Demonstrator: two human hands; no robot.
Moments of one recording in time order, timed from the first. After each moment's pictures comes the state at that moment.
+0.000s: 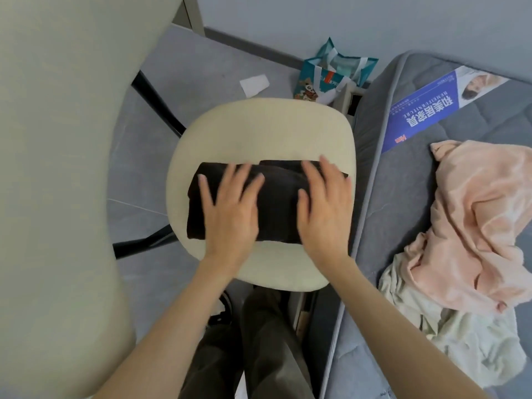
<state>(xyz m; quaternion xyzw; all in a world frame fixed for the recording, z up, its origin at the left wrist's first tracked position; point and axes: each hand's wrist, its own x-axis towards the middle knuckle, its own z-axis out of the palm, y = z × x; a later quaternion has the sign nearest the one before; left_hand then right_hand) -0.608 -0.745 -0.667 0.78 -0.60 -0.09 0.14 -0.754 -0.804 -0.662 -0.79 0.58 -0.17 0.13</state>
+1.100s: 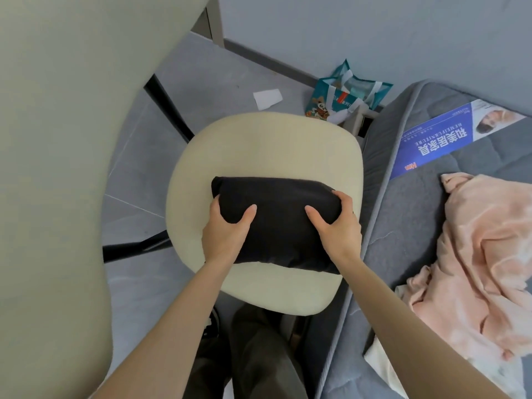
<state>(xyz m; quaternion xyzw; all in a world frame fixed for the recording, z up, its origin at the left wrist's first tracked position) -0.604 -0.754 -0.704 0.85 -0.14 -0.41 0.30 -0.782 -0.839 -0.698 -0.58 0.70 -0.12 0.41</state>
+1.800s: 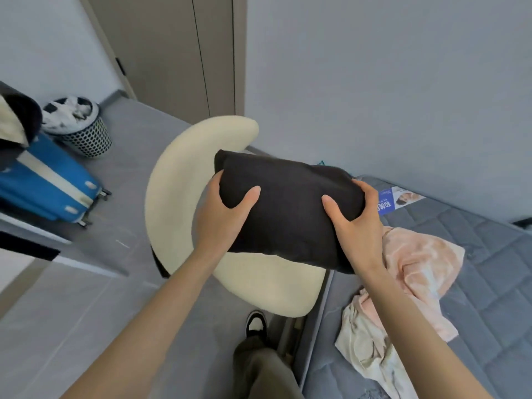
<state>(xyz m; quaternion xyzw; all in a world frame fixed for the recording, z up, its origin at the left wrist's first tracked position) -0.583 -0.686 -0.395 0.79 -0.29 -0.28 0.46 -0.783 -0.773 -0.390 -0.64 0.57 -0.35 0.37</state>
